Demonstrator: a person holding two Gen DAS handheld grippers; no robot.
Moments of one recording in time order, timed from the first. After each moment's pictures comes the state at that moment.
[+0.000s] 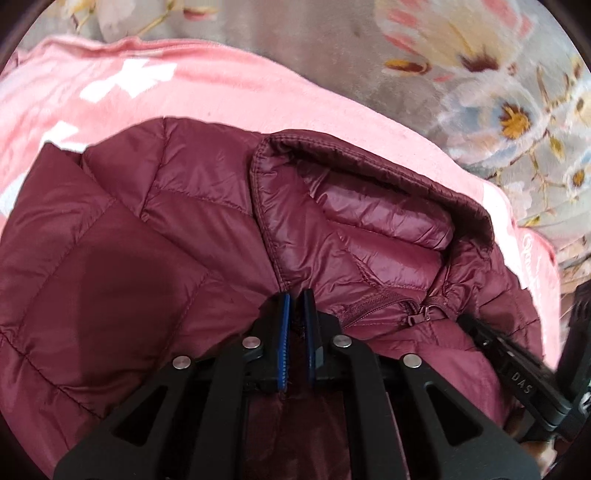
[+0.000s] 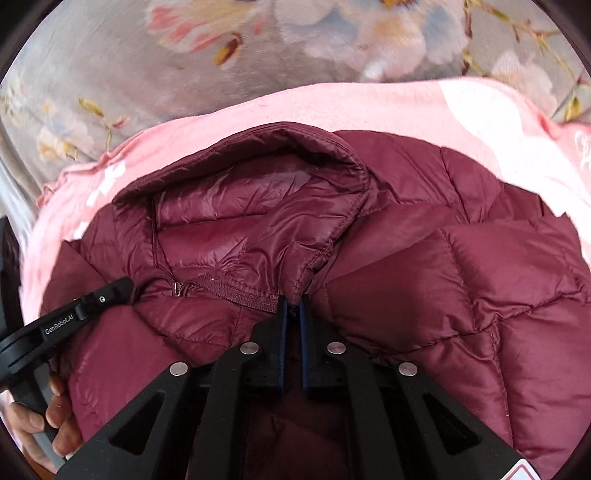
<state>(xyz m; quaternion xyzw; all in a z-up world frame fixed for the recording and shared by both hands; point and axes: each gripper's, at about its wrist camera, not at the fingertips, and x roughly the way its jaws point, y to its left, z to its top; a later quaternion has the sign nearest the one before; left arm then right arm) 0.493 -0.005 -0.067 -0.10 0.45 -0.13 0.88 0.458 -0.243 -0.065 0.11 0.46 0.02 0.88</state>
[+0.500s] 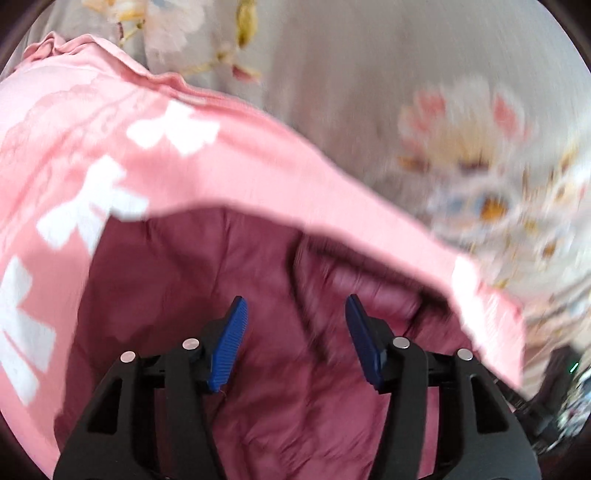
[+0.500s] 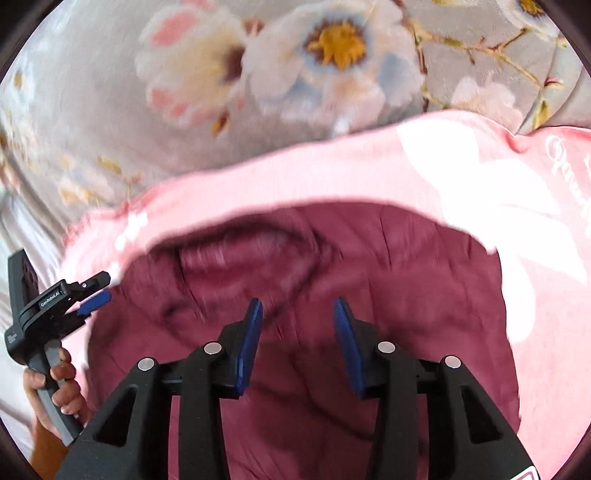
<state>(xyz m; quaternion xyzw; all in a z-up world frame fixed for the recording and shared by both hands) 0.501 0.066 -0.004 -0.22 0.40 -0.14 0.88 0.439 -0.311 0.005 0.20 0.40 0.04 0.89</state>
